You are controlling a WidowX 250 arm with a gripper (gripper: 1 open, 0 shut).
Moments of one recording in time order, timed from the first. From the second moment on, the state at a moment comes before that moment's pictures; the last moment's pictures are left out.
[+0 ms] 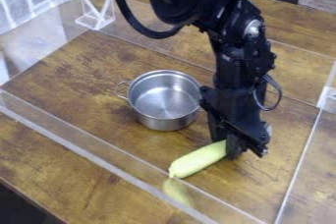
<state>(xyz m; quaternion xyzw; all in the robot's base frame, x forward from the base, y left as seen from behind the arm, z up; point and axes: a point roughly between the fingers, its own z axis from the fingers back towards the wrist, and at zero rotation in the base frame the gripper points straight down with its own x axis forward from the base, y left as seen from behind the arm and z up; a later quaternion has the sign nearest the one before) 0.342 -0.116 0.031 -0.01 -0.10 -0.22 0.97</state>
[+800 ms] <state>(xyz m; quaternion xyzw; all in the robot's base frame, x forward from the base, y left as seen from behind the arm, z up) 0.348 -0.123 0.029 -0.04 -0.09 -0.28 0.95</state>
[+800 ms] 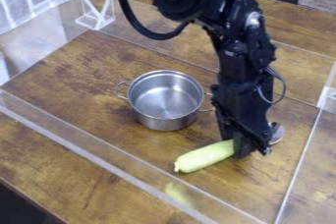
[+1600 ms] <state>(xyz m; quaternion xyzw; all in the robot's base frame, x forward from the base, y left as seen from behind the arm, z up) 0.346 -0.117 0.065 -0.04 -0.08 -0.30 0.95</state>
